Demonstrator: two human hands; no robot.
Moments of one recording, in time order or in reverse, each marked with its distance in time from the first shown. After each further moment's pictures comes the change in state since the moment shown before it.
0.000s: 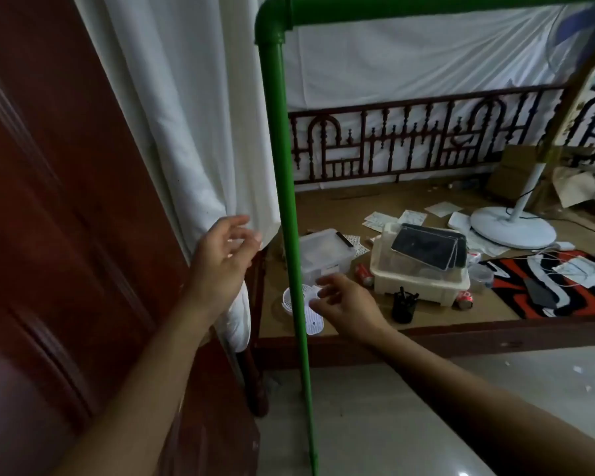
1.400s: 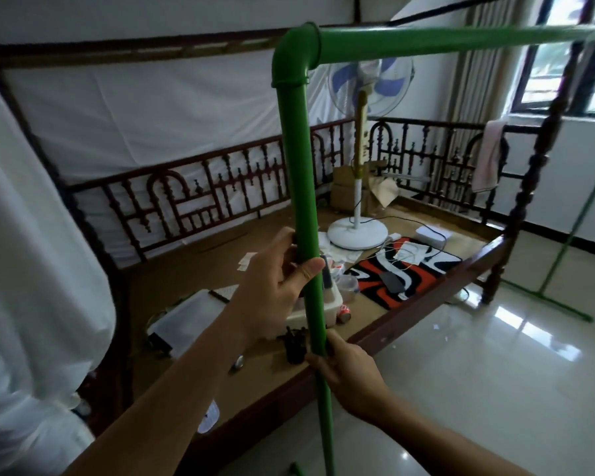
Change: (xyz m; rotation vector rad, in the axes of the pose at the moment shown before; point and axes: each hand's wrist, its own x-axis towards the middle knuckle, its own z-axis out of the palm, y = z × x) left_hand 0.032 0.087 0.258 -0.130 -0.836 0.357; right_hand -0.055 0.122 -0.135 -0.163 0.336 0.243
